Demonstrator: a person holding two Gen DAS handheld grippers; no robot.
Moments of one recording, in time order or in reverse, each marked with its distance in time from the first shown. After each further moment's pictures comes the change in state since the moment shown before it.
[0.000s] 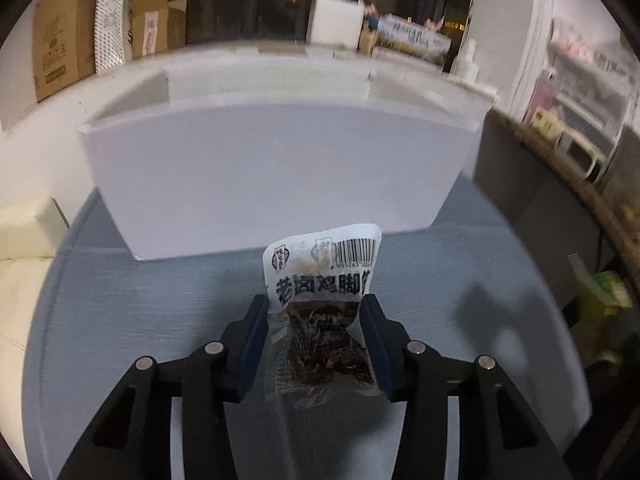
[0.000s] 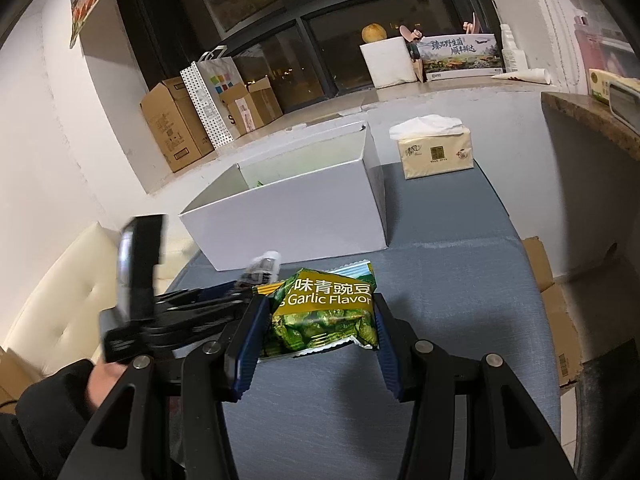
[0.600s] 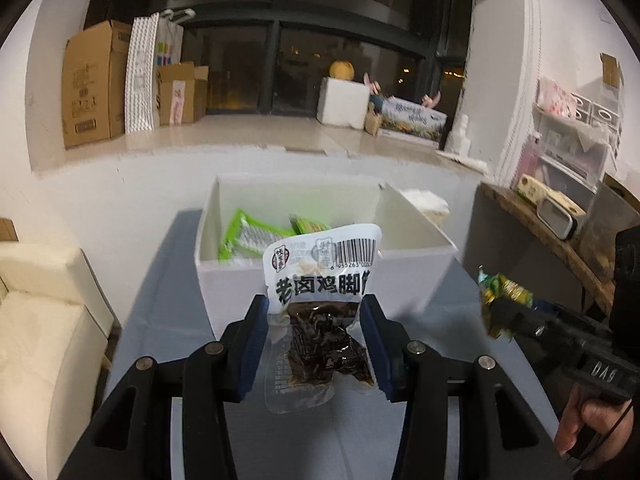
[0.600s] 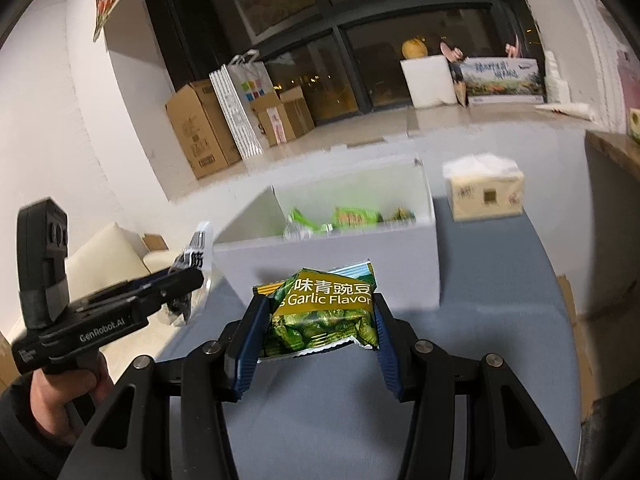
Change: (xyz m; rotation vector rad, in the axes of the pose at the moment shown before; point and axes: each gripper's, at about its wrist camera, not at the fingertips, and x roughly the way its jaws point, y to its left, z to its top) left arm -0.089 0.042 0.043 0.002 -0.216 0.011; right arm 0.037 0.038 0.065 -0.054 -0.056 0.079
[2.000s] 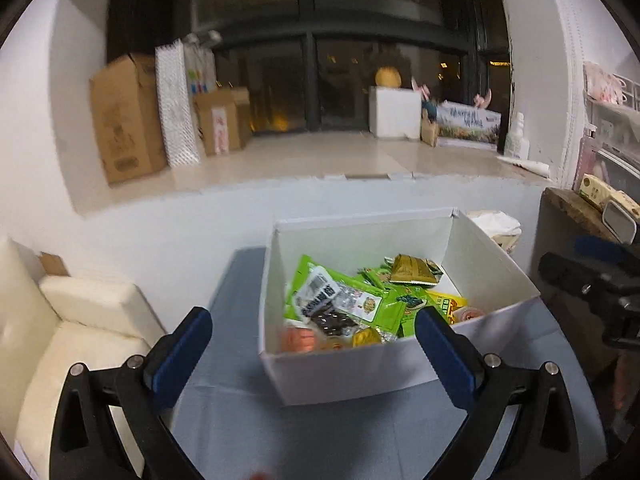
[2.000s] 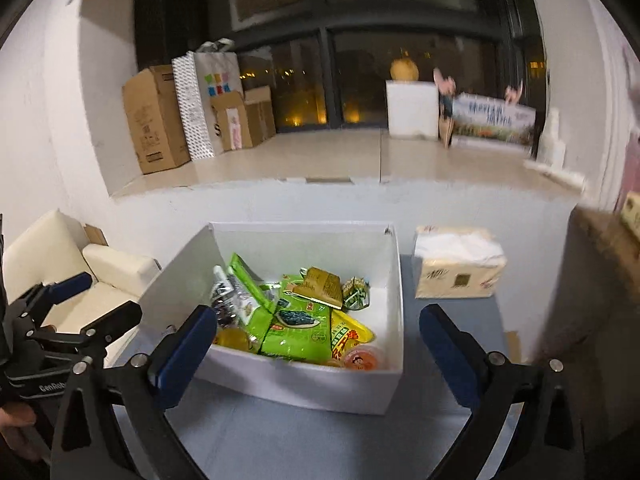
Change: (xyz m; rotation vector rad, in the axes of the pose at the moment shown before) left arm 0.023 0.004 0.039 0.068 -0.045 0.243; right arm 0.039 0.021 0.077 -0.161 0.015 -0.244
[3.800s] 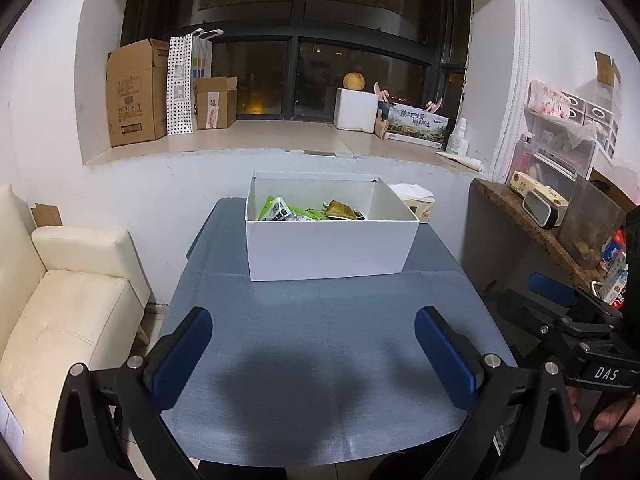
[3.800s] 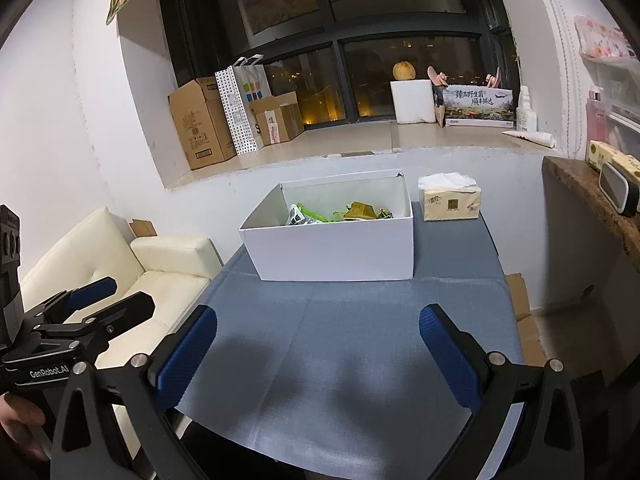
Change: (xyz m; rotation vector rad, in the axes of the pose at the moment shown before) left arm -0.177 -0.002 -0.079 -0.082 0.067 -0.160; right arm -0.161 0.035 -0.105 0.085 0.026 0.100
